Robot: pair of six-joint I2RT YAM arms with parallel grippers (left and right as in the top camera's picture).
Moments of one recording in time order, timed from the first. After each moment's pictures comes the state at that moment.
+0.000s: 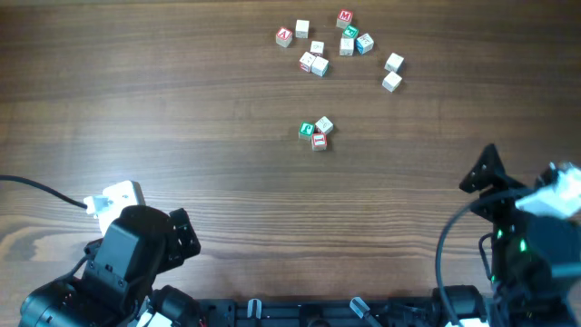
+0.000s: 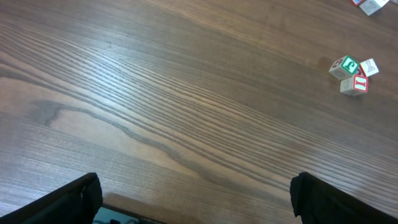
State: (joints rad) left arm -0.51 0.72 1.18 -1.53 -0.37 -0.78; right arm 0.06 0.39 0.74 -0.62 0.36 0.39
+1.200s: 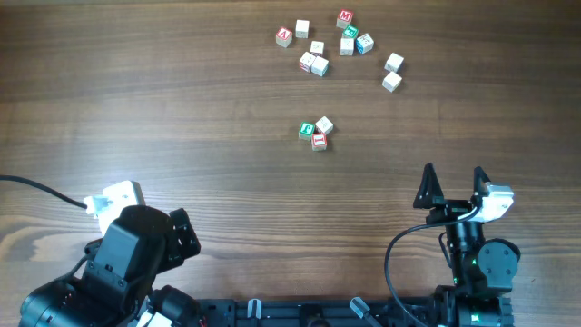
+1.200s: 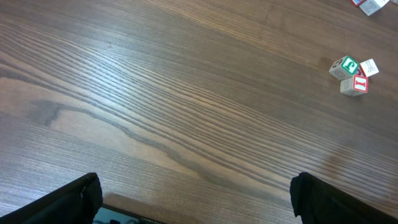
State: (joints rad) left arm -0.51 0.72 1.18 -1.53 -0.37 -0.78; right arm -0.07 0.02 0.02 -0.04 -0.09 0.21
